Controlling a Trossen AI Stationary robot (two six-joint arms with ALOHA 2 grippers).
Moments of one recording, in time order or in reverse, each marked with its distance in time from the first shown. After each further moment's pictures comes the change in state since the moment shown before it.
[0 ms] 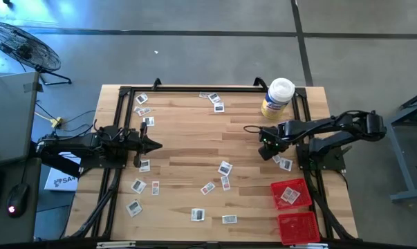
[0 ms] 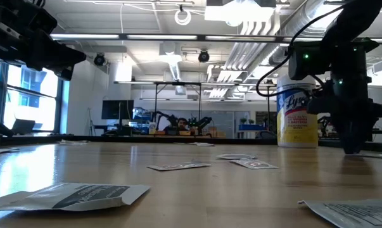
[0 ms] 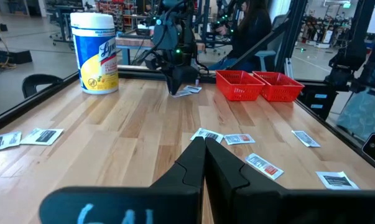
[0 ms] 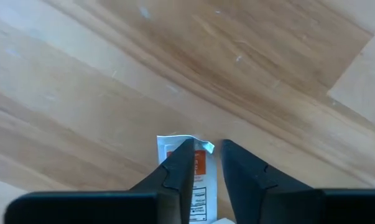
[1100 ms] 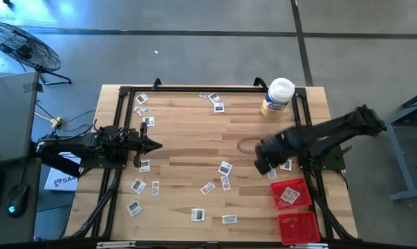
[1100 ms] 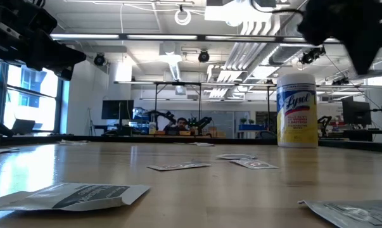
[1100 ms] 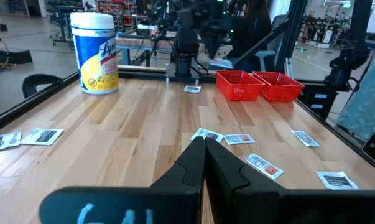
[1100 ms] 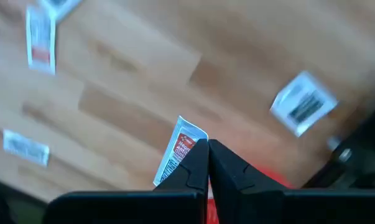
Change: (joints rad) left arm 0.000 0.000 0.000 0.000 0.000 0.000; right arm 0.482 0.000 0.557 -0.476 -0.076 0.442
